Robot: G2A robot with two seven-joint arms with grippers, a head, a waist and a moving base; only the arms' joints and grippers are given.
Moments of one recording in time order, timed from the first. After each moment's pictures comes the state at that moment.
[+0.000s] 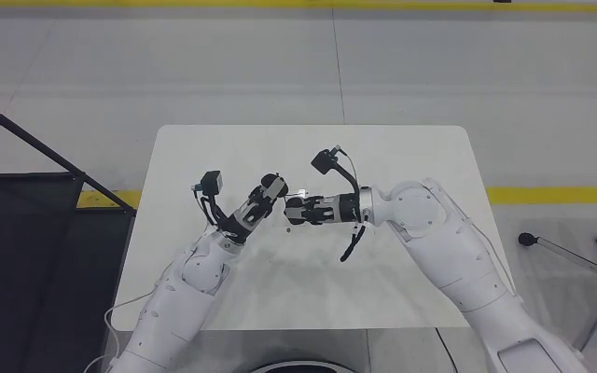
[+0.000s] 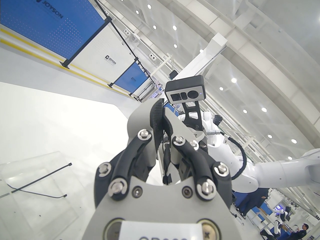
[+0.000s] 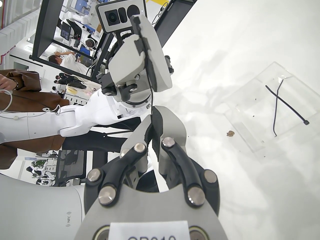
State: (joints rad) left arm 1.16 -1.27 -1.19 -1.35 0.27 -0.86 -0.01; right arm -0.67 -1.23 0.87 -1.34 0.00 -0.39 1.02
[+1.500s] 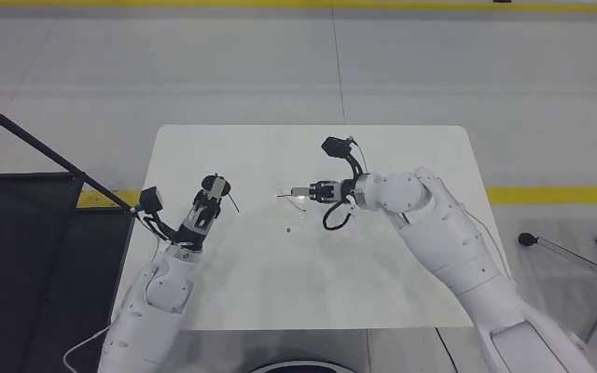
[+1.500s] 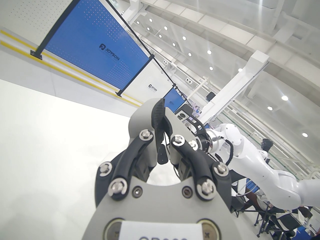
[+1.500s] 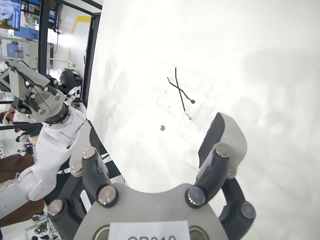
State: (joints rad) left arm 1.36 -1.25 -1.45 -1.46 0.49 -0.75 0.20; right arm -0.56 -1.28 0.80 -1.14 -0.17 -0.03 0.90
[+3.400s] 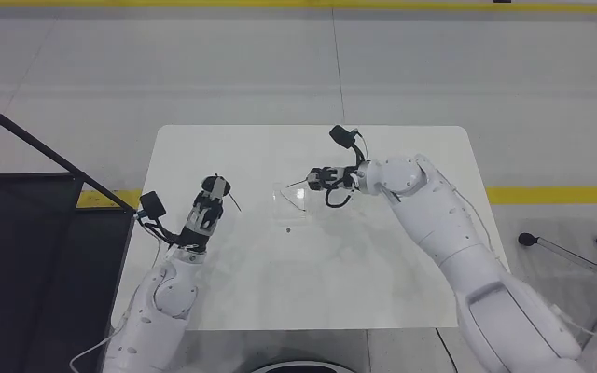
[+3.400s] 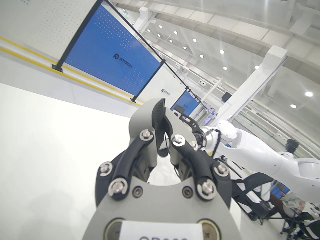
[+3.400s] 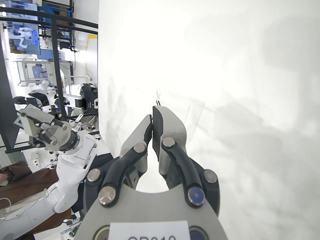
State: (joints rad) left arm 1.38 -1.26 -1.42 -1.50 0.67 -0.62 0.35; right arm -0.39 -1.41 0.79 -0.69 -0.03 -0.22 0.90
